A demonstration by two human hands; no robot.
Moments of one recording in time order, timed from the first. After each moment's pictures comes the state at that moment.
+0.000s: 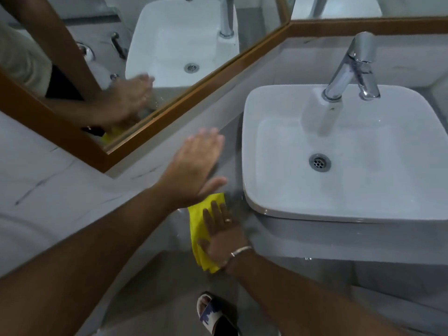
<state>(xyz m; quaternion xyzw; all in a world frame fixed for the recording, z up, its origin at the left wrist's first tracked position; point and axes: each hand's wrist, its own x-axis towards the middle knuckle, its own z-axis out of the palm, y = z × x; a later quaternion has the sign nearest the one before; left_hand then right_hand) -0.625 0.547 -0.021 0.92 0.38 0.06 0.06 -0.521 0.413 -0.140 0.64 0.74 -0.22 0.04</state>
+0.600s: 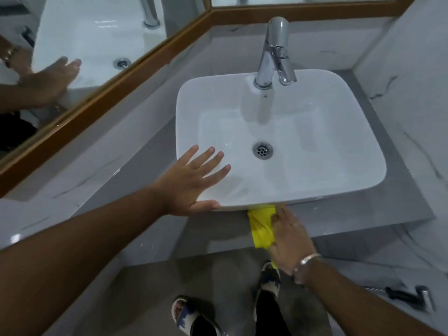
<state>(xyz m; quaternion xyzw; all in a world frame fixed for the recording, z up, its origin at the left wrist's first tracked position) -0.514 0.539 -0.068 0.99 0.14 -0.07 -0.02 -0.284 0.304 -0.165 0.78 0.60 -0.16 0.05</state>
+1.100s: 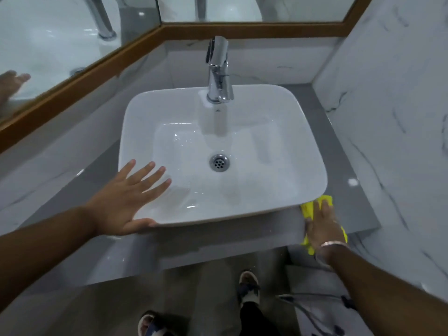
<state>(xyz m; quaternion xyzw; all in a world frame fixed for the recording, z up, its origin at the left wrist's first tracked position) -0.512 0.536 -0.059 0.98 0.18 -0.08 0.04 -0.072 0.264 -0.165 0.90 0.42 -0.13 0.00</state>
